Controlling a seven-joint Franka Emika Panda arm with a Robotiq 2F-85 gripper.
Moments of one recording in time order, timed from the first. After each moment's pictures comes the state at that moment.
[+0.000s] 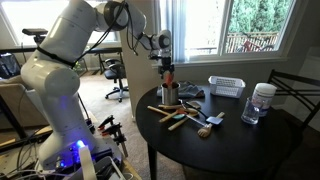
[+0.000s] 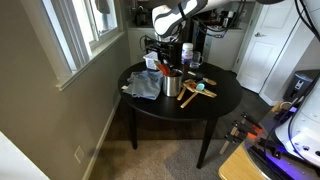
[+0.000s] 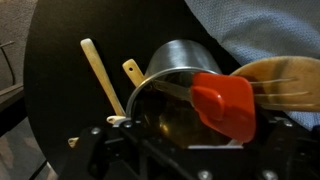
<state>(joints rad) 0.26 0.72 -0.05 -1.41 -0.07 2.01 1.88</state>
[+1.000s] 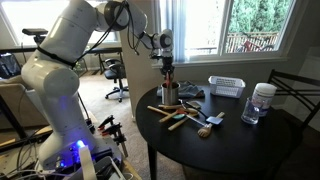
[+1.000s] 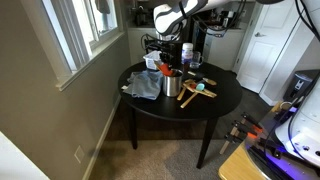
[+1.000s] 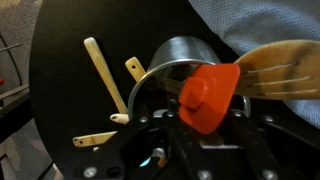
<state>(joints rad) 0.24 0.72 -0.05 -1.40 -0.06 1.98 1.88</state>
